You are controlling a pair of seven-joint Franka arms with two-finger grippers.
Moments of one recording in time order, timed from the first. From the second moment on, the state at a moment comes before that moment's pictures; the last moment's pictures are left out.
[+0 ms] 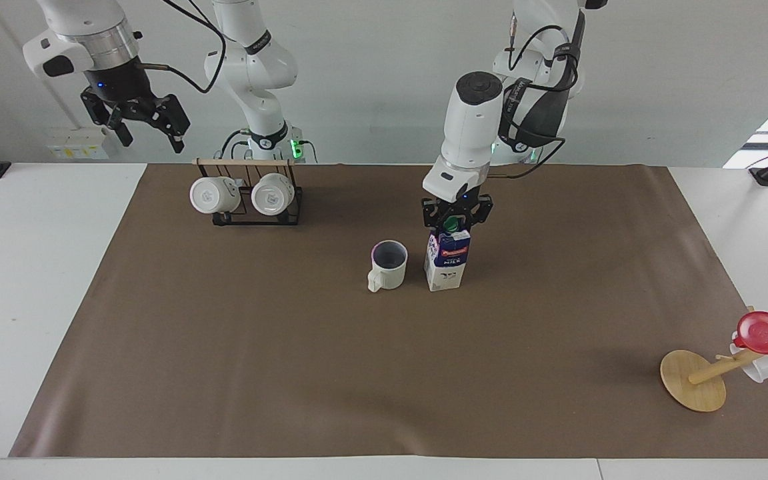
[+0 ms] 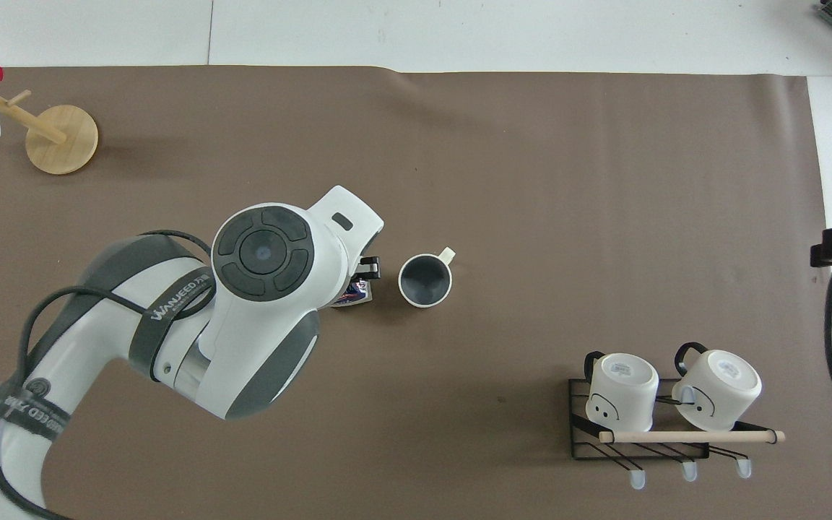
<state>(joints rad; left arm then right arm) -0.49 0.12 -0.11 -1.86 0.06 2.04 -0.65 0.03 -0.09 -0.08 -1.54 -0.04 1.47 0.11</state>
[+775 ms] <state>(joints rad) -0.49 0.09 -0.09 -1.77 0.06 1.97 -0.66 0.03 -0.09 -0.08 -1.54 -0.04 1.47 0.11</state>
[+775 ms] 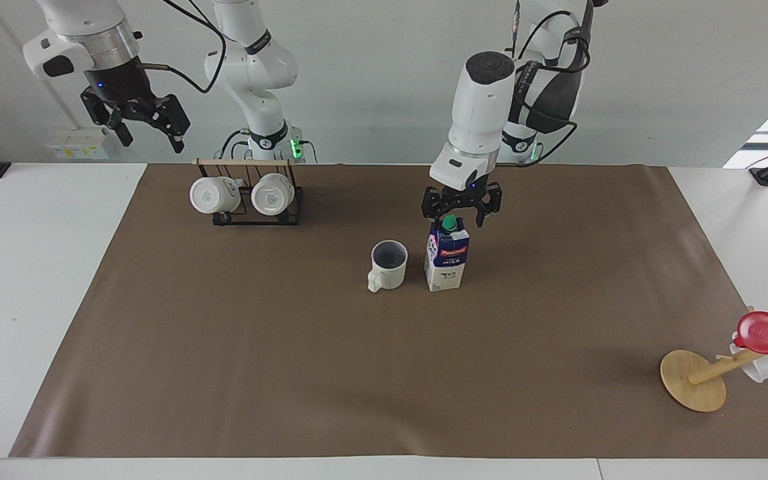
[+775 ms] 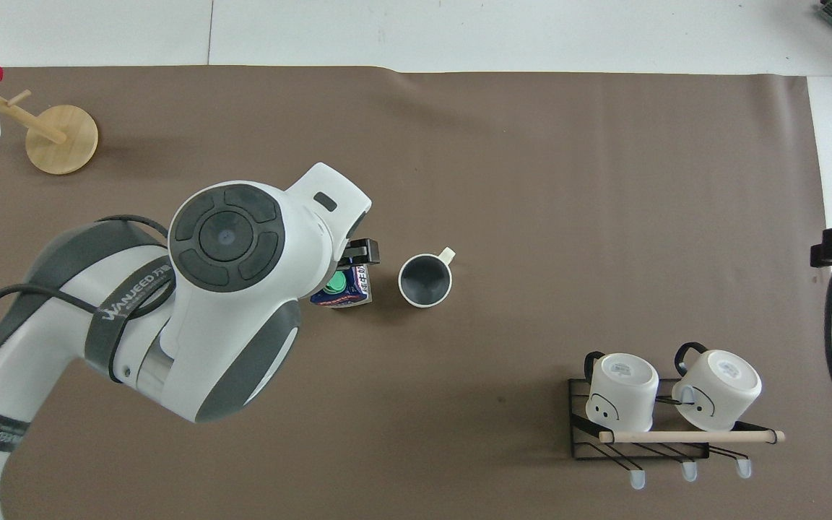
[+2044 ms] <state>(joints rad) -0.16 -0.05 -0.02 -1.63 0.06 1.59 -0.17 0.03 -0.09 -0.08 -1.54 -0.04 1.47 0.11</state>
